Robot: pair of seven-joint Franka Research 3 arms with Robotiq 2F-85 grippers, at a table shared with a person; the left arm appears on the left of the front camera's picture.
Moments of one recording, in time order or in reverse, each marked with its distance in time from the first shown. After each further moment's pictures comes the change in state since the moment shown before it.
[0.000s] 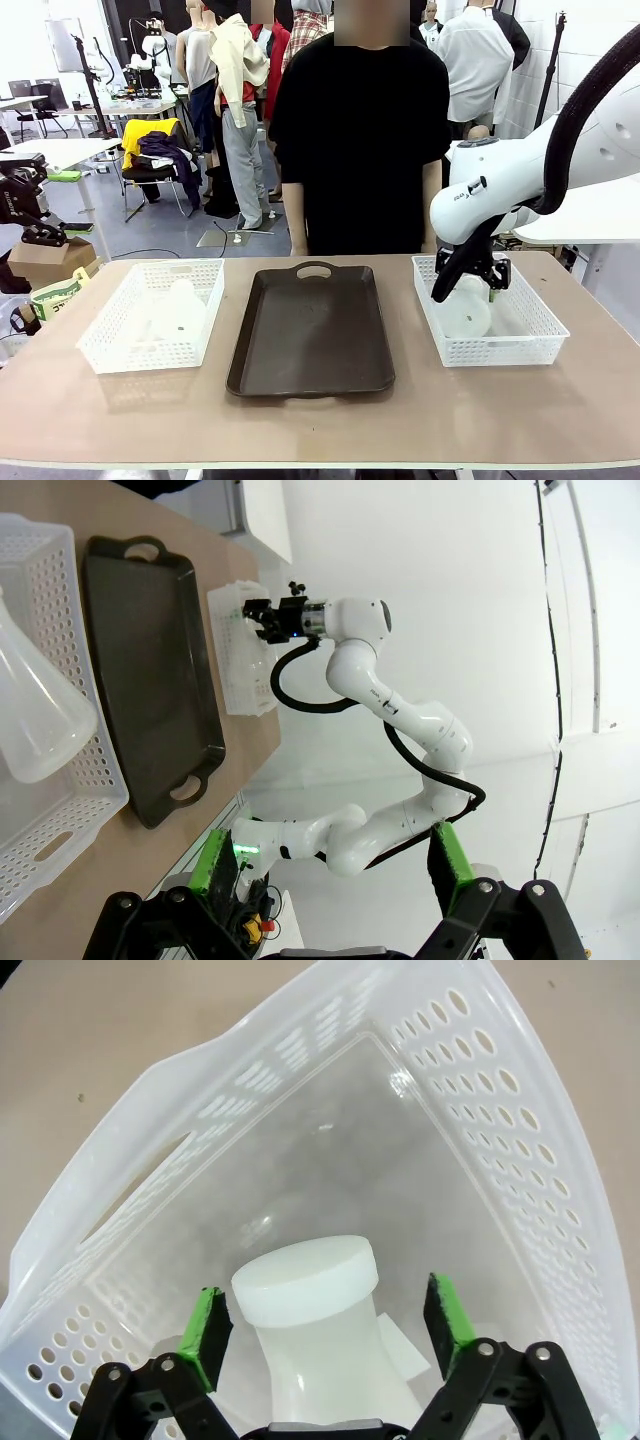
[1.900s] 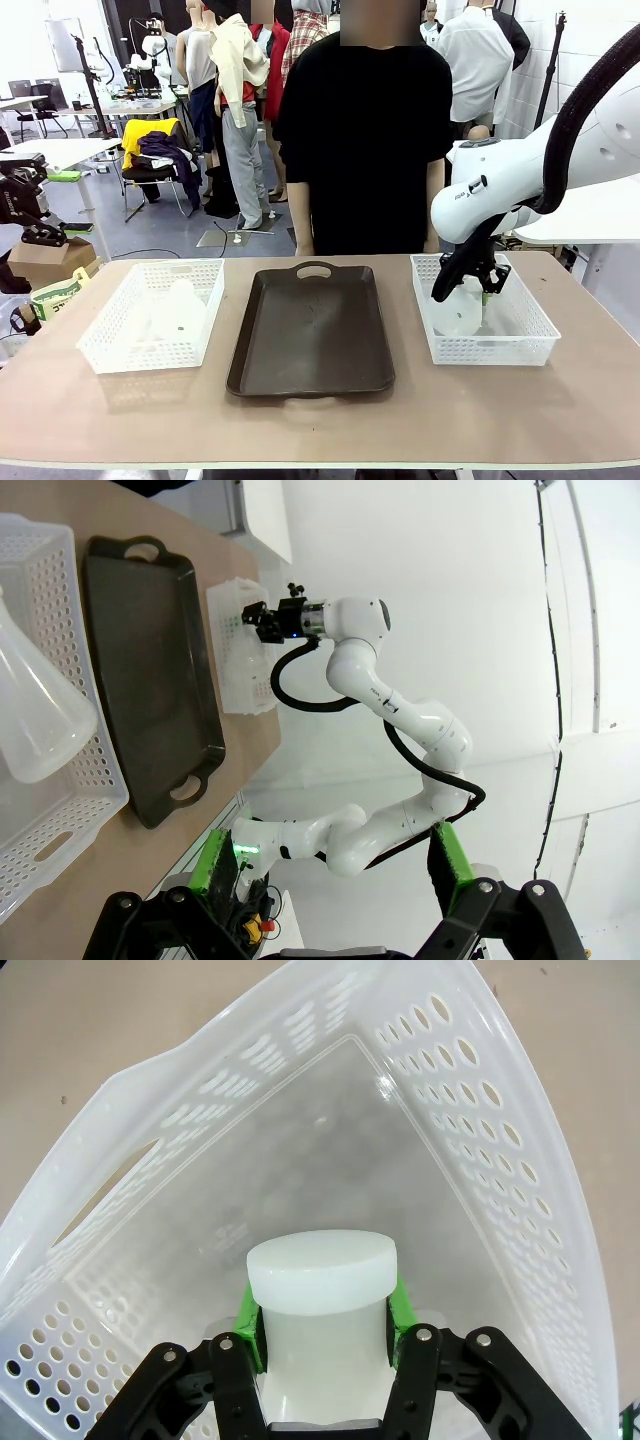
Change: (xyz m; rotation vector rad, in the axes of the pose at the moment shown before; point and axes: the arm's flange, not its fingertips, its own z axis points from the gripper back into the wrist) left arm 0.000 0.000 0.000 0.000 0.000 0.000; right arm 0.001 -0.003 -0.002 -0.010 0.019 -0.014
